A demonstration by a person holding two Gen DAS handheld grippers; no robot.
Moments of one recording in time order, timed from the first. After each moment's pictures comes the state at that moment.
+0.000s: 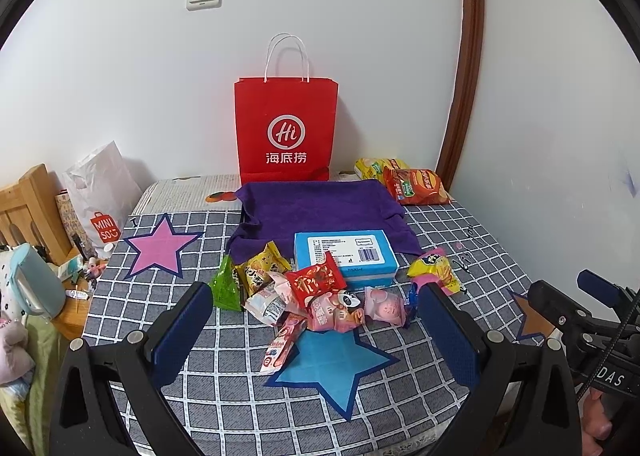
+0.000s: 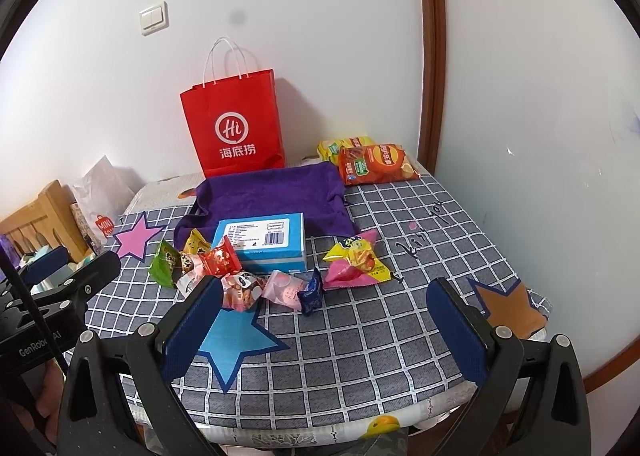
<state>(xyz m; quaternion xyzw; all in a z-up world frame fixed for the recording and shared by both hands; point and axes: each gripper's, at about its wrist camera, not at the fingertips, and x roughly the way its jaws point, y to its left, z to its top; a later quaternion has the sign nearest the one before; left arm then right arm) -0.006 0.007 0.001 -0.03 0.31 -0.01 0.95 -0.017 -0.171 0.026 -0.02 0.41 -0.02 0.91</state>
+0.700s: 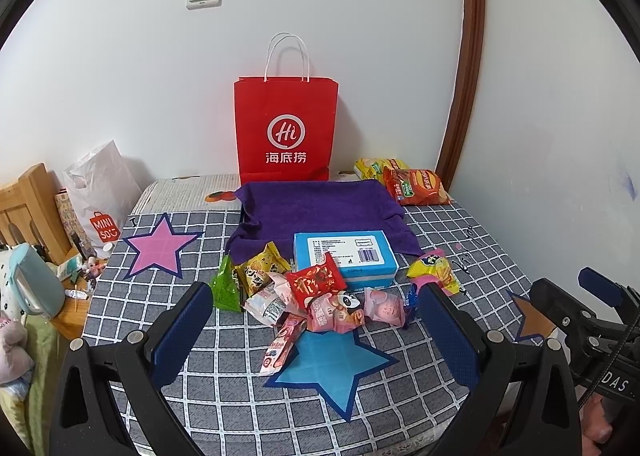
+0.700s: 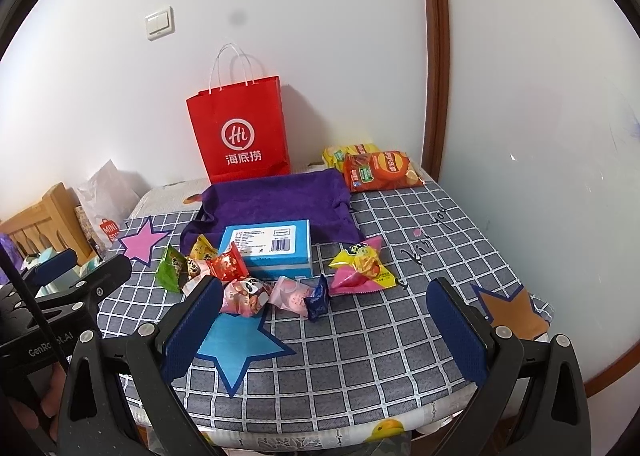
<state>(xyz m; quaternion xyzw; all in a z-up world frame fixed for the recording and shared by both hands) -0.006 0.009 0.002 -0.03 0.31 -0.01 0.95 -0.022 -0.164 0.031 -0.02 0.39 -0.01 0.92</state>
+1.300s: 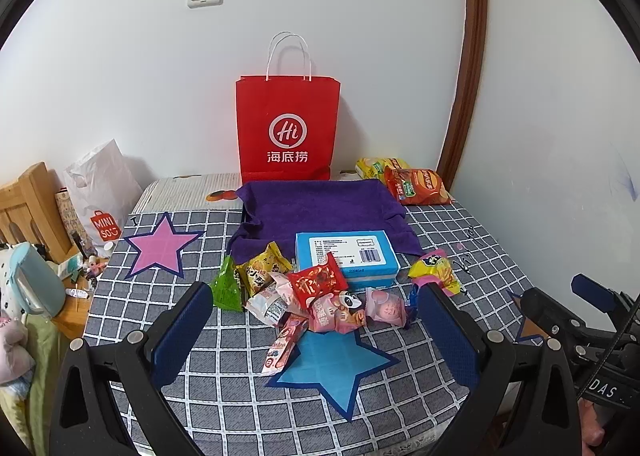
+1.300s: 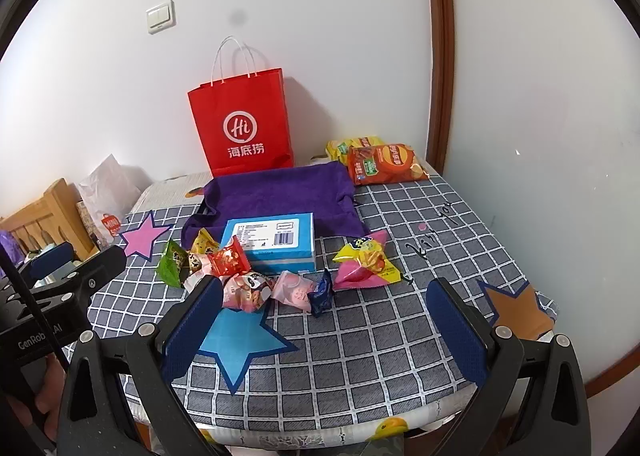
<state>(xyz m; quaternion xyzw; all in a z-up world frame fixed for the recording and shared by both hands) -0.006 0.012 0.003 -0.03 0.31 -0.01 0.95 -0.018 -0.163 0.025 -0.02 0.41 0.00 0.91</state>
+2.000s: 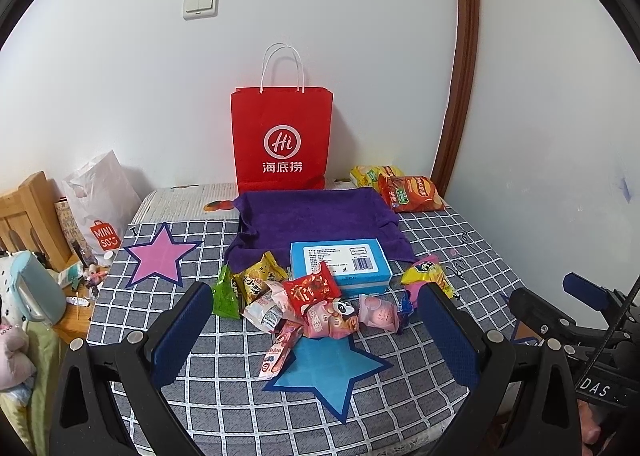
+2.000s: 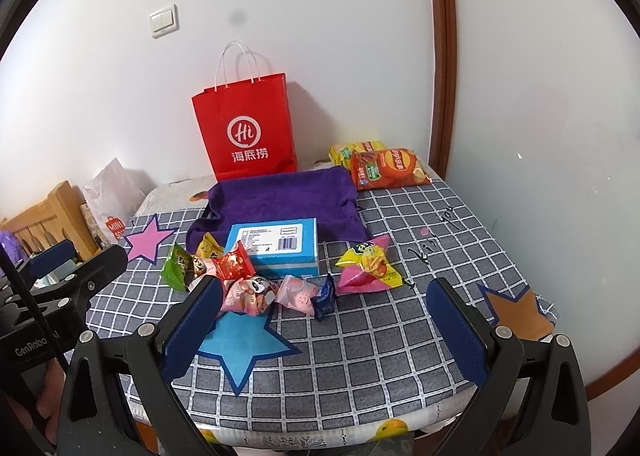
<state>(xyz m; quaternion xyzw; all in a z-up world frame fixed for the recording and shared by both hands) -0.012 0.005 0.016 -0.03 0.30 -0.01 0.95 -0.018 -0.162 0.033 -0.02 0.40 0.00 0.92</state>
